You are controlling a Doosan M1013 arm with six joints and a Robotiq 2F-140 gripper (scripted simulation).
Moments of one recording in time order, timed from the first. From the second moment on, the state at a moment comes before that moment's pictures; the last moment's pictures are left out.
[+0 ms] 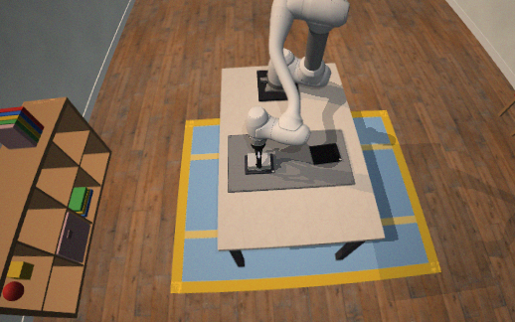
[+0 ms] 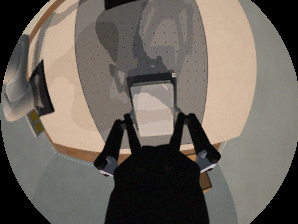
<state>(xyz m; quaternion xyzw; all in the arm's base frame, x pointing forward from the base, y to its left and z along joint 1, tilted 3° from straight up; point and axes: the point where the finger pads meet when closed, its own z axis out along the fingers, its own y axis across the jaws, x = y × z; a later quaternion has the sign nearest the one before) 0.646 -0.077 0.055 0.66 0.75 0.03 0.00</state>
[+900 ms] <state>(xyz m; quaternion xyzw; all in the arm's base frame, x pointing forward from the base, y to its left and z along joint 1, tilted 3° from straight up) 0.647 -0.077 0.052 0.66 0.75 0.03 0.00</state>
